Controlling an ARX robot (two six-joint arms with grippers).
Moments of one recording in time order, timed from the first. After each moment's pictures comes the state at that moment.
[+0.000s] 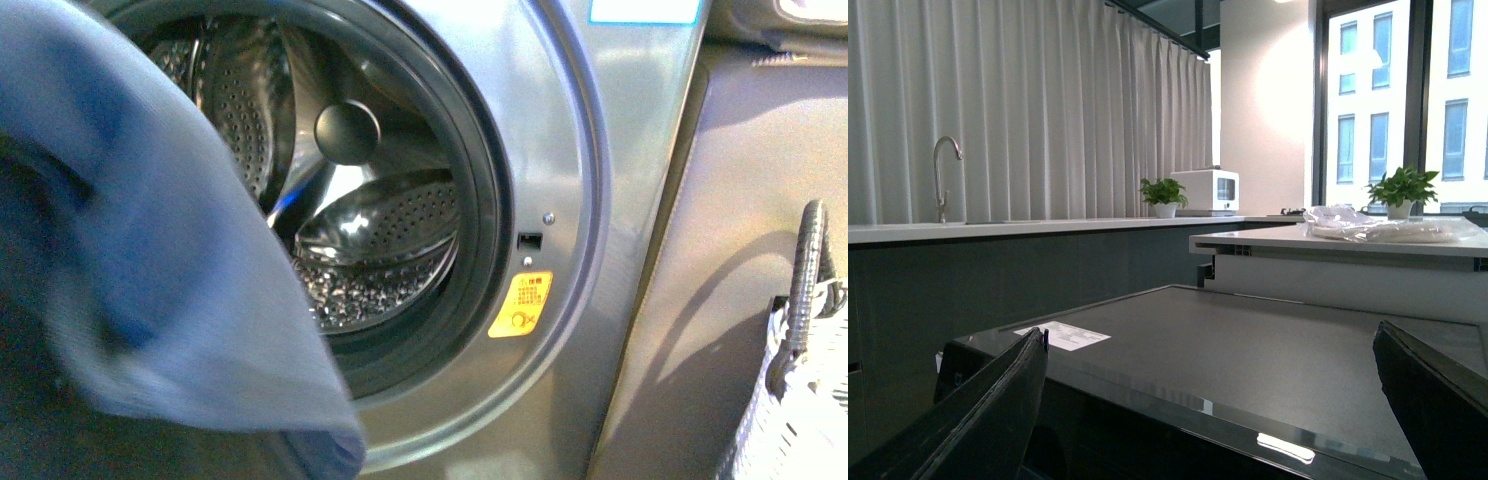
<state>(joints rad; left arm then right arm) -0.14 1.35 0.37 1.10 -0.18 -0.27 0.51 1.29 1.69 0.08 -0.12 0.03</state>
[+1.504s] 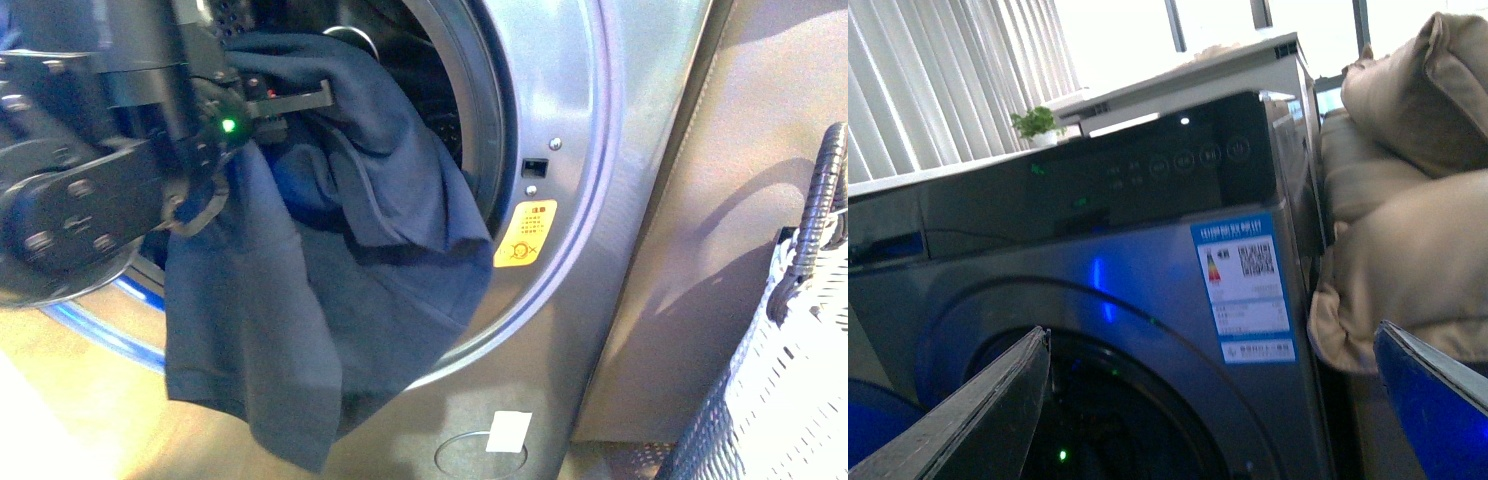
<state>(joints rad) -0.21 2.05 1.10 1.01 -0.34 -0.11 0.49 0.51 0.71 0.05 0.17 0.19</state>
